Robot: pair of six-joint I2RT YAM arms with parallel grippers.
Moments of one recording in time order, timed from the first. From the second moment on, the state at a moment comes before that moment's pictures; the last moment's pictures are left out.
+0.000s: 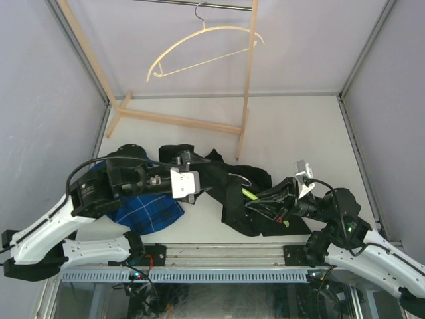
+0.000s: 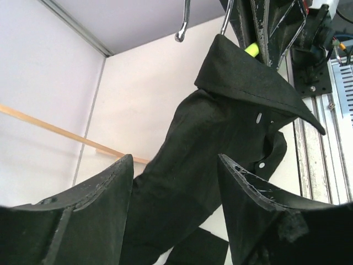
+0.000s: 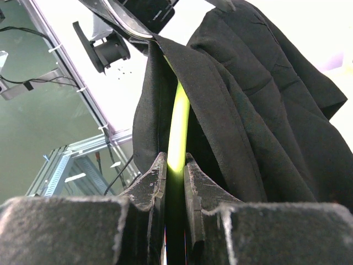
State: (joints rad) left arm -1.10 0.92 1.38 -0.68 0.22 0.54; right arm 0.93 0.40 0.54 0.11 -0.41 0.43
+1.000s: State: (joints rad) left arm -1.11 1.10 1.46 -0.81 0.51 0.57; right arm 0.94 0.50 0.54 0.16 -0.54 0.45
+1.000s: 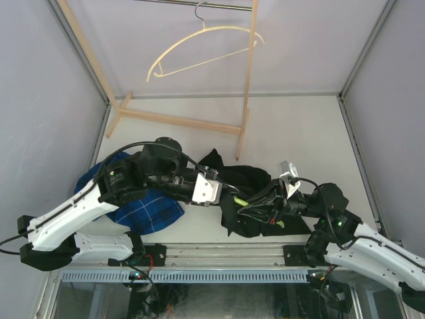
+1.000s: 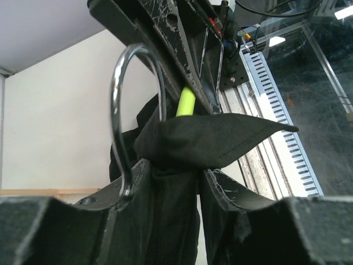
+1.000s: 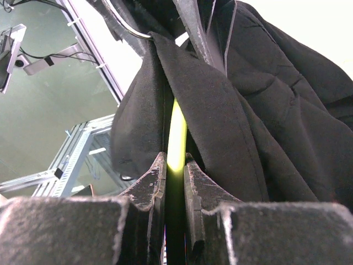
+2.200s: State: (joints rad) left arm -1.13 0.73 1.19 -0.73 0.10 0.42; right arm 0.94 0.13 0.59 -0.38 0.17 0.52
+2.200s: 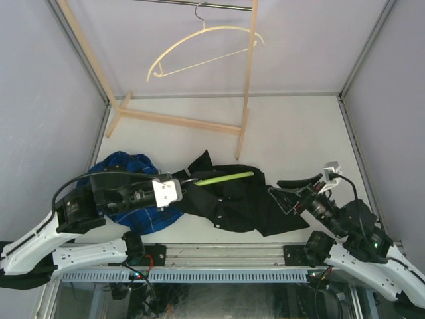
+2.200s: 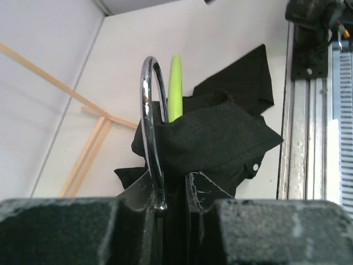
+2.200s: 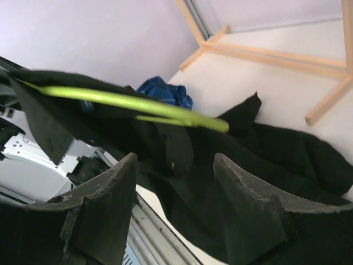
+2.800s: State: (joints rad) left arm -1.13 0.67 1.17 -0.61 0.01 0.37; right arm 1.10 0.46 0.36 0.05 0.22 0.85
